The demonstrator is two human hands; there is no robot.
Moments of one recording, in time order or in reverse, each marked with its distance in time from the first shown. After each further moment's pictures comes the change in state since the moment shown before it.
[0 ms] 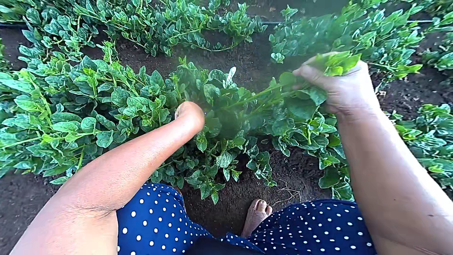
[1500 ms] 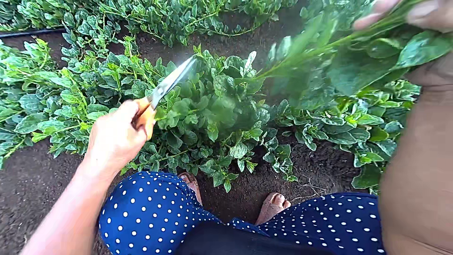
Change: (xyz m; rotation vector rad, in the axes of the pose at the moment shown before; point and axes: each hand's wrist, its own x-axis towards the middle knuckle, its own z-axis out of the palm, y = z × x) left_hand -0.138 -0.132 0.090 -0.580 0.909 -0.009; right_hand 0.018 -0.015 -0.026 0.213 -0.201 -0.222
